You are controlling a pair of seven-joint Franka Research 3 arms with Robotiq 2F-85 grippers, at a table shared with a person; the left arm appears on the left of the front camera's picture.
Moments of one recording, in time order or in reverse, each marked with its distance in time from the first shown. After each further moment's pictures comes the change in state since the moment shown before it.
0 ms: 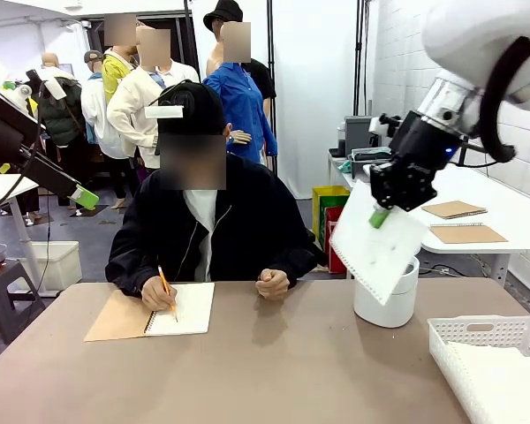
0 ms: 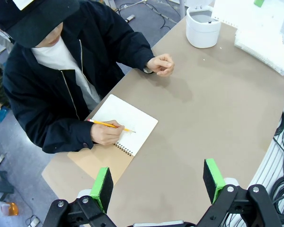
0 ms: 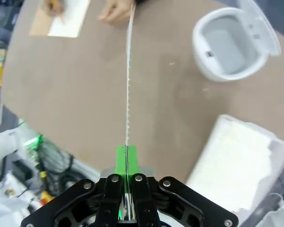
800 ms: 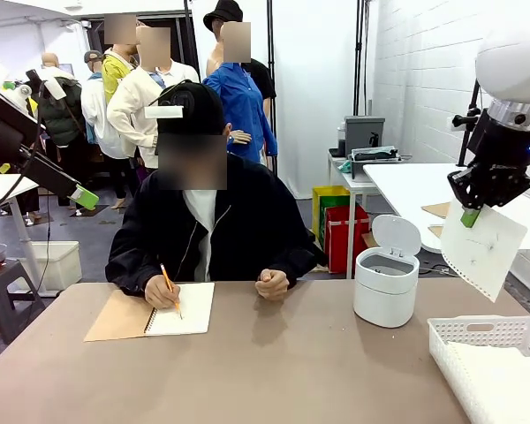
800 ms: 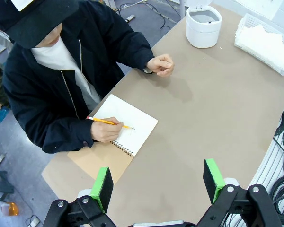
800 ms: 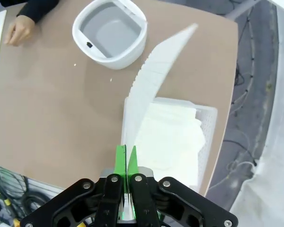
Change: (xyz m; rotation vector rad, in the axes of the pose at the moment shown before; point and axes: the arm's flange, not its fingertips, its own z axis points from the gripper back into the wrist) left arm 0.000 0.000 0.000 0.000 0.000 0.000; right arm -0.022 -0.073 0.035 -0.312 -0.044 -0.133
